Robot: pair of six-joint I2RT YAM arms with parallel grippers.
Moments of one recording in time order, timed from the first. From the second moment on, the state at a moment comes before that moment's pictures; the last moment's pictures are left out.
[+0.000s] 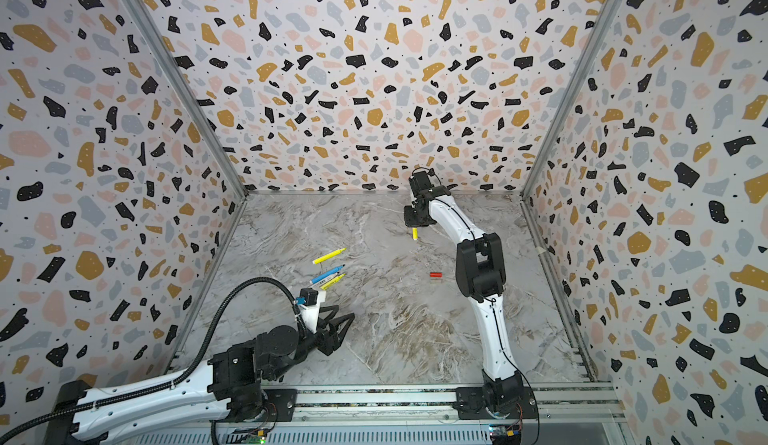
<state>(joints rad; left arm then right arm) -1.20 0.62 0.34 -0.04 -0.42 -0.55 0.37 2.36 2.16 -0.91 -0.04 0.21</state>
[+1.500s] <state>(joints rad) -1.16 0.74 0.46 -0.20 -0.47 -0.51 0.41 1.51 1.34 -0.56 -0.15 0.17</state>
